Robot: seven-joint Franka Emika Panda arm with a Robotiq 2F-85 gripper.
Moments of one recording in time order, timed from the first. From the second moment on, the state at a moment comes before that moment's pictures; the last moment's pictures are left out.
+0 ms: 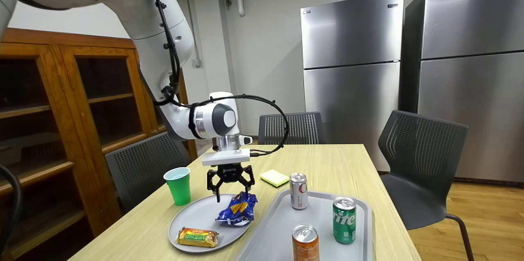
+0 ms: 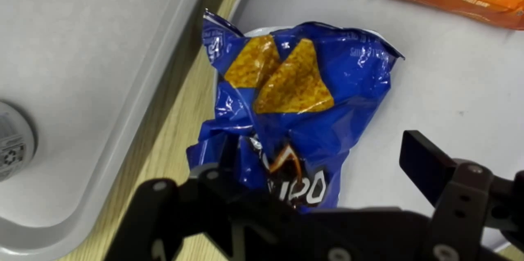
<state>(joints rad) -0.03 0.52 0.01 -2.10 -0.13 2.47 -0.34</state>
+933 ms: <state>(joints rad) -0.03 0.53 0.01 -2.09 -0.13 2.47 -0.34</state>
